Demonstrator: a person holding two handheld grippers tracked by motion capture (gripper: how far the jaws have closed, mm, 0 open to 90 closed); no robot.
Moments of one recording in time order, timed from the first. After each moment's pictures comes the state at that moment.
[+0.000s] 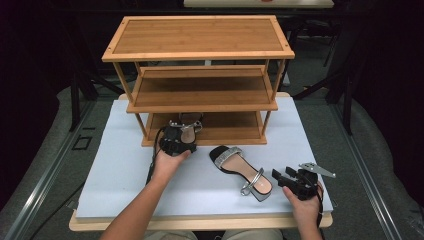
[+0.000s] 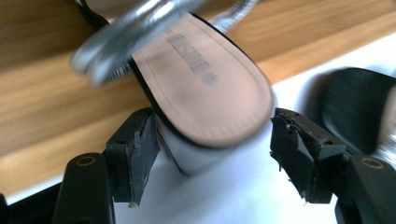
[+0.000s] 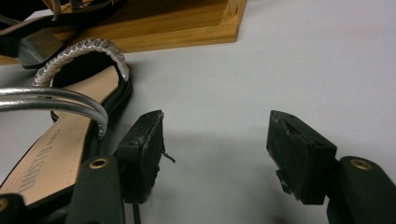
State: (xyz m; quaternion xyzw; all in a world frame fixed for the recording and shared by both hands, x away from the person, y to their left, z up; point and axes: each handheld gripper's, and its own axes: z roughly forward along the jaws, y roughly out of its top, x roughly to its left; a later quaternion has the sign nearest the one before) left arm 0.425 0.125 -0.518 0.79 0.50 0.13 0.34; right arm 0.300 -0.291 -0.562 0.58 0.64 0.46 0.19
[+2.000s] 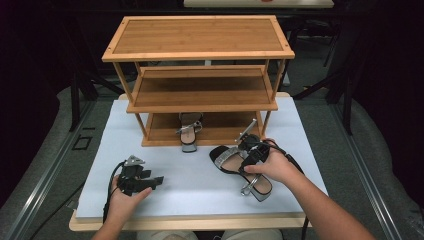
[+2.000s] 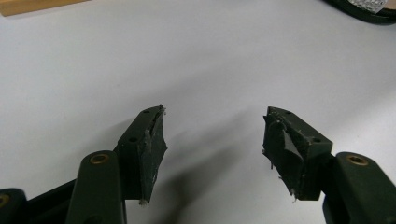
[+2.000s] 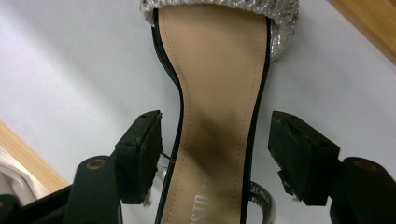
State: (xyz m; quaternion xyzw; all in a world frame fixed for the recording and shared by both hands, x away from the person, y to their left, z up) left arm 0.326 0.225 -0.545 0.79 0.49 0.10 0.36; right arm 0.389 -0.153 -0.477 0.41 0.91 0.11 0.03
